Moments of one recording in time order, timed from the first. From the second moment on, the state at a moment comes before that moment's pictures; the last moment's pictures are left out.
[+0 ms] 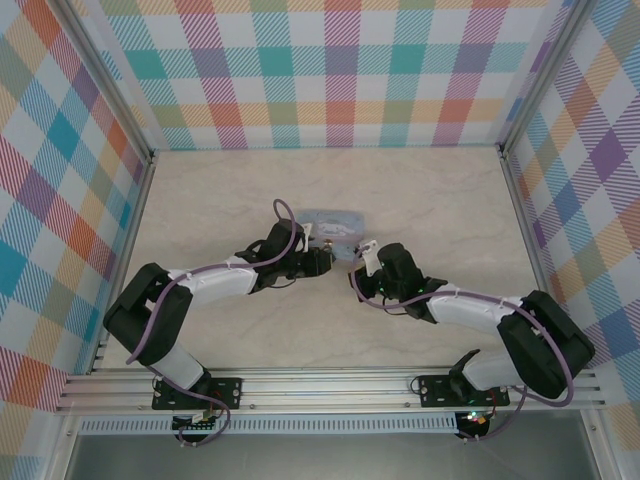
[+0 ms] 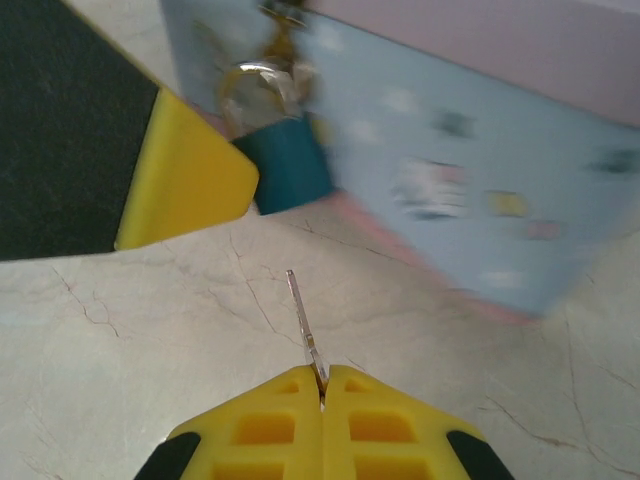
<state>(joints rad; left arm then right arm) -0.67 1.59 0.84 0.04 0.28 -0.69 0.70 1.35 0.51 0.21 -0.17 0.21</state>
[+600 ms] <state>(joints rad) -0.67 1.58 0.84 0.05 0.18 -0.65 0.67 1.31 0.51 0.16 -0.16 0.20</state>
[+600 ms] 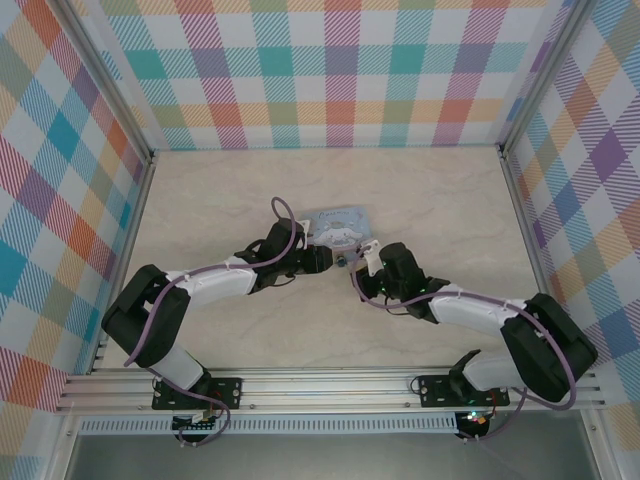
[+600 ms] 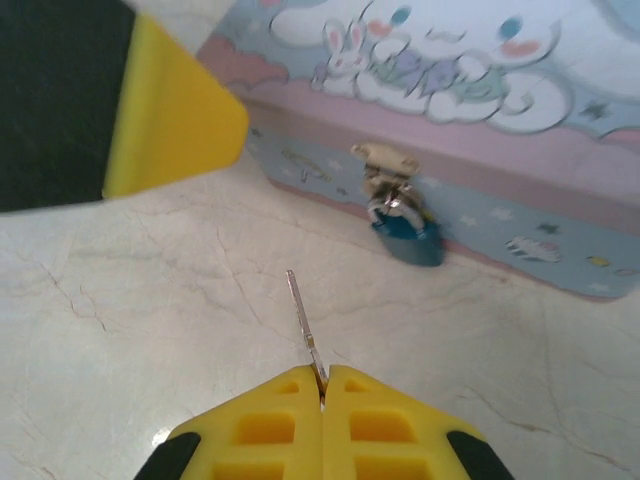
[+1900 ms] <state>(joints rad) -0.64 1.37 0.70 0.02 0.10 -0.52 0.46 1.75 1.02 -0.05 -0.39 0.51</state>
